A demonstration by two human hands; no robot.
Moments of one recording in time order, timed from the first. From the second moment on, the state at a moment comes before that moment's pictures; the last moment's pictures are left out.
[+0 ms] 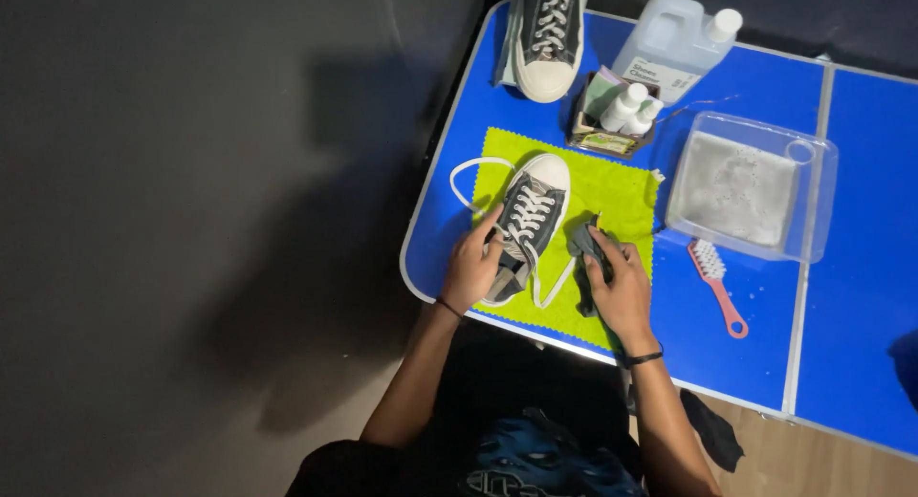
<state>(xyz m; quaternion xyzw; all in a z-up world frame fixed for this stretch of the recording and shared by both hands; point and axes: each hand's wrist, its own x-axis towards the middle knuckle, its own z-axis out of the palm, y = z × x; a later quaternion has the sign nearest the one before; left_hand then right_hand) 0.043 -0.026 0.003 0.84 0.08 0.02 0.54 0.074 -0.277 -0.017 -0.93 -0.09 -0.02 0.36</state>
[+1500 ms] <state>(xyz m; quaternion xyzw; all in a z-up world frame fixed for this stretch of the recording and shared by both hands) 0.057 -0.039 0.151 0.74 -0.22 0.26 0.58 0.114 -0.177 0.017 -0.87 -0.32 -0.01 0.37</state>
